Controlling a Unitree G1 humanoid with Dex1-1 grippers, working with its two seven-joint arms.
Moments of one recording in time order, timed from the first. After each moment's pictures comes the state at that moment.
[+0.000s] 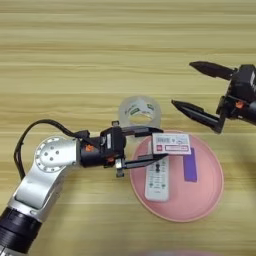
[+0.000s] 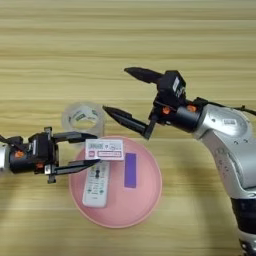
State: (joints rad) left arm -0.10 0.43 -0.29 -0.14 -0.32 -0.20 -1.08; right arm -0.24 -0.49 -0.01 -0.34 0.52 0.27 0.86
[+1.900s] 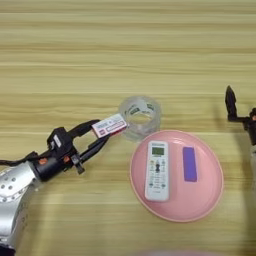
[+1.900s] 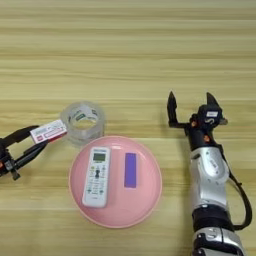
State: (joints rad) left arm 0.12 0.42 0.00 0.04 -0.32 -0.28 -0.85; right arm -0.26 -0.17 -0.25 0.57 0.24 -0.54 0.30
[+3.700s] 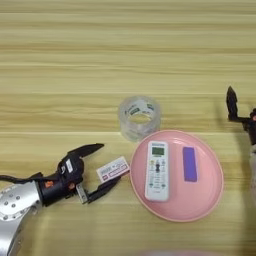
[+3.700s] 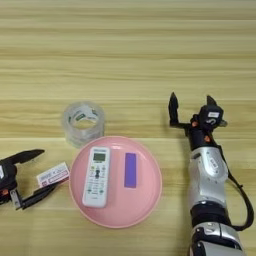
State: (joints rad) left arm 0.20 0.48 -0.10 -0.01 -0.25 -0.25 -0.91; right arm -0.29 -0.17 -0.28 0.65 0.28 -0.54 0.32
